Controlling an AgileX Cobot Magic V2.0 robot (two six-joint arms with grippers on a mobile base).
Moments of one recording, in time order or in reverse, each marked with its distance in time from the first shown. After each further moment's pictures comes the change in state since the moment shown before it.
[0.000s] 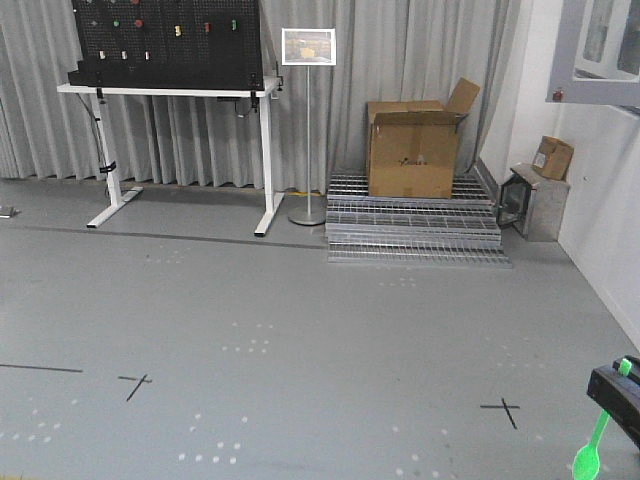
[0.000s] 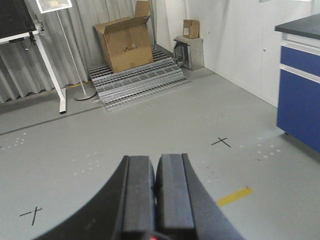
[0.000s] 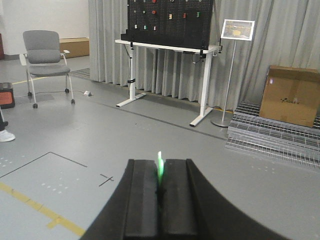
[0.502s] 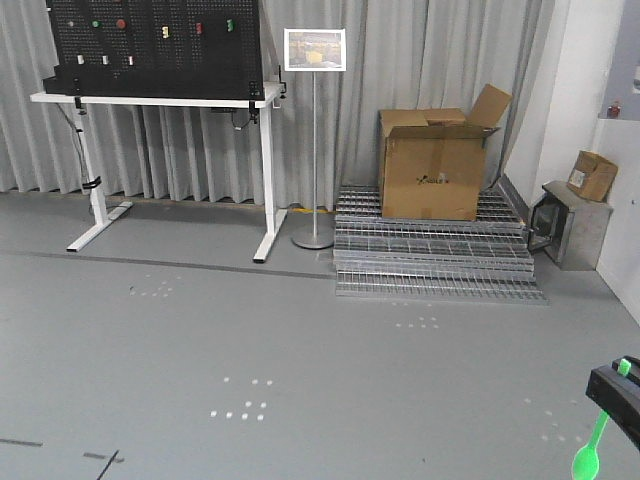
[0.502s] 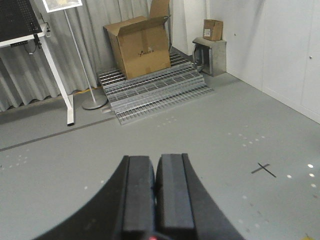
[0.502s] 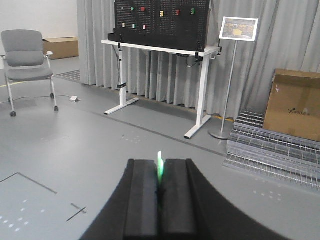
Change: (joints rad) left arm 0.000 0.000 0.001 0.000 0.000 0.000; right arm 0.000 0.000 0.000 0.000 0.000 0.000
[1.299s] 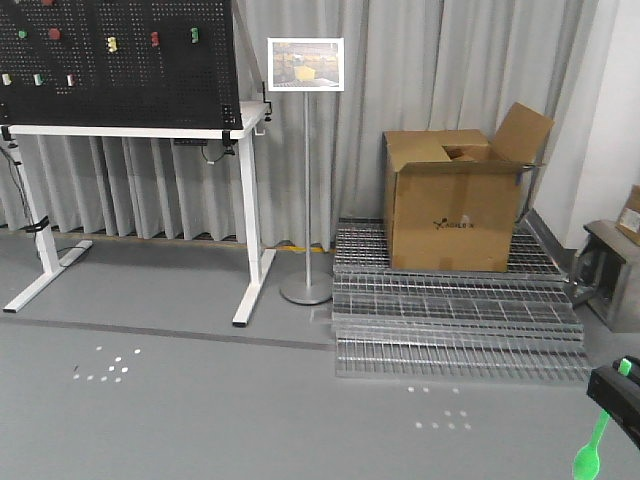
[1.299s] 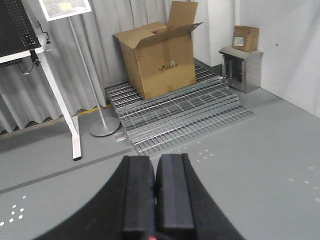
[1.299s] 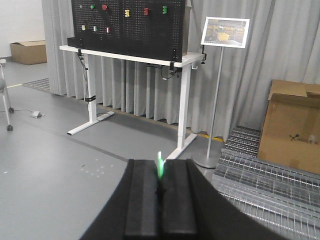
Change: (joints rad) left arm 0.000 0.000 0.000 0.000 -0.001 0.000; right arm 0.000 0.000 0.000 0.000 0.000 0.000
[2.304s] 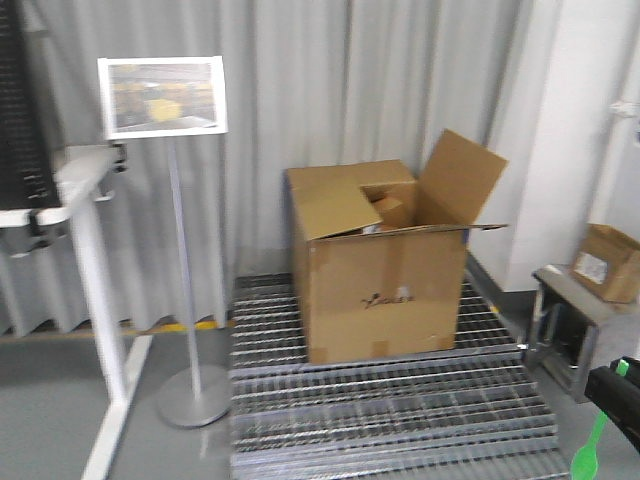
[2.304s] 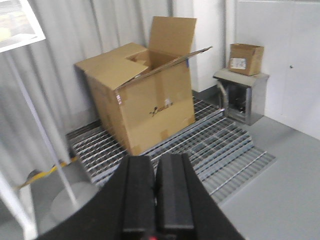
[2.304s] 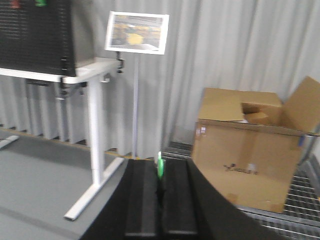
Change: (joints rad) left arm 0.000 0.000 0.000 0.000 -0.002 0.000; right arm 0.000 0.000 0.000 0.000 0.001 0.000
